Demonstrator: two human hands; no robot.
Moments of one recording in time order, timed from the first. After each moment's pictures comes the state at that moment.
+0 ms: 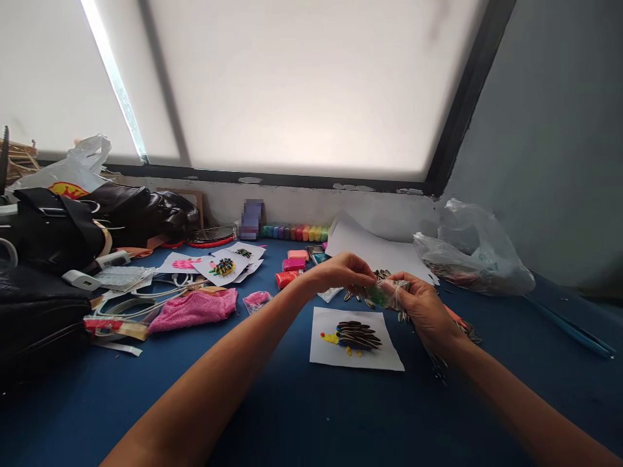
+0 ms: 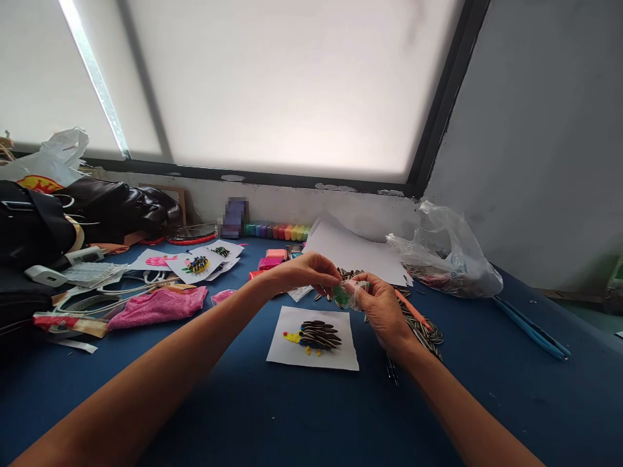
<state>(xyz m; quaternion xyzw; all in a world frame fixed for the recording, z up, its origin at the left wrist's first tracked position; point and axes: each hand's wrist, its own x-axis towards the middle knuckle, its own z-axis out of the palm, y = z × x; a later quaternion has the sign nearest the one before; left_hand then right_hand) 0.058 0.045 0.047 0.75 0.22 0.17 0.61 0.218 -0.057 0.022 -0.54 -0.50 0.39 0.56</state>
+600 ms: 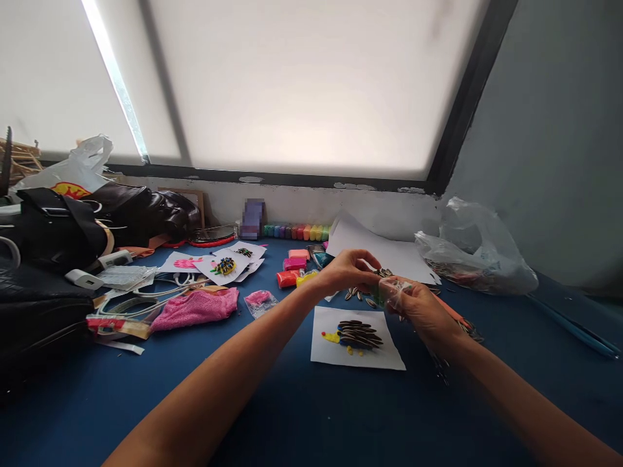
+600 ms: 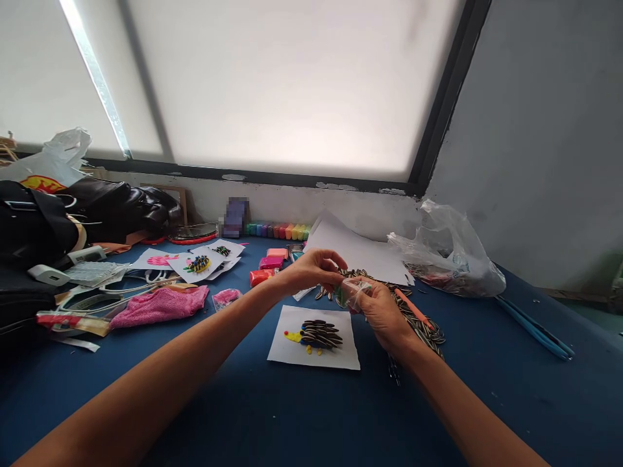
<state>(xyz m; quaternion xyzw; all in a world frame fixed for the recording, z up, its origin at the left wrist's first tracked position) 0.070 0.038 0.042 0.70 0.24 0.28 0.61 0.212 -0.063 0.030 -0.54 -0.52 0.42 0.51</state>
